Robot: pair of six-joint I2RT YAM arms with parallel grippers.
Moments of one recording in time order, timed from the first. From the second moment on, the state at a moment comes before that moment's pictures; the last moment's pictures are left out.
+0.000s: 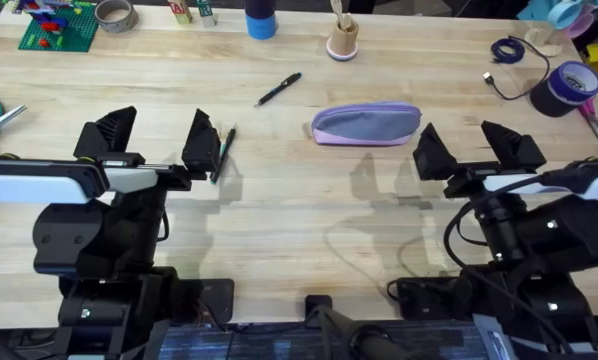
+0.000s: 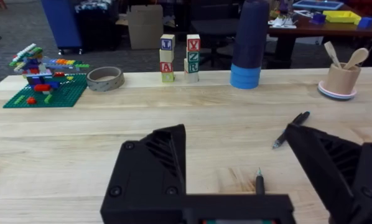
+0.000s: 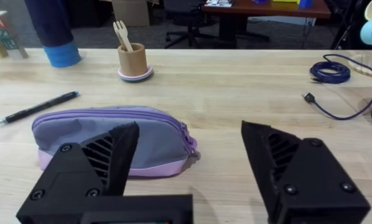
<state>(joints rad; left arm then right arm) -0.01 0.00 0.01 -0.02 0.01 0.00 0.00 0.00 0.01 -0.10 -0.03 0.01</state>
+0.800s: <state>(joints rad) -0.01 0.03 0.08 -0.17 0.01 -0.11 0.00 0.06 0.18 -0.32 0.01 0.01</state>
